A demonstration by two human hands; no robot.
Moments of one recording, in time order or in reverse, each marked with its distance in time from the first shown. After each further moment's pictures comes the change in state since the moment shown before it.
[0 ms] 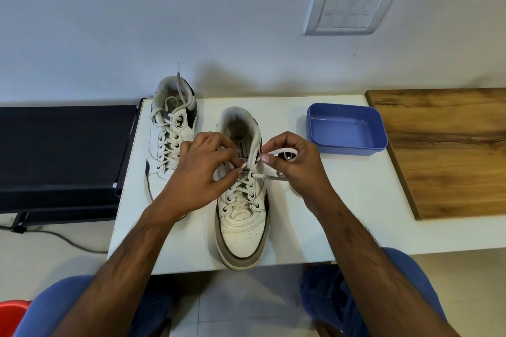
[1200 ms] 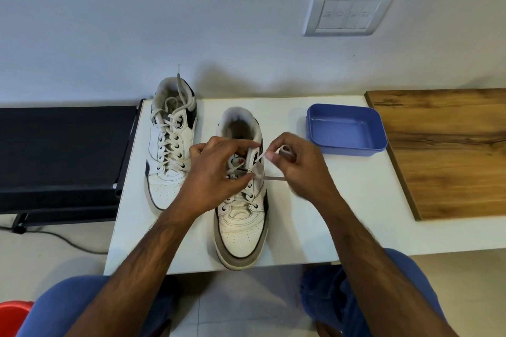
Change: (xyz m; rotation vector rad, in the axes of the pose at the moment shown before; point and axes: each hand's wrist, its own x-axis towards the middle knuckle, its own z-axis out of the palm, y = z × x) left_hand 0.004 0.015 0.016 -0.202 0.094 -0.081; right_hand -0.002 -0.008 -0.006 -0.284 0.015 -0.044
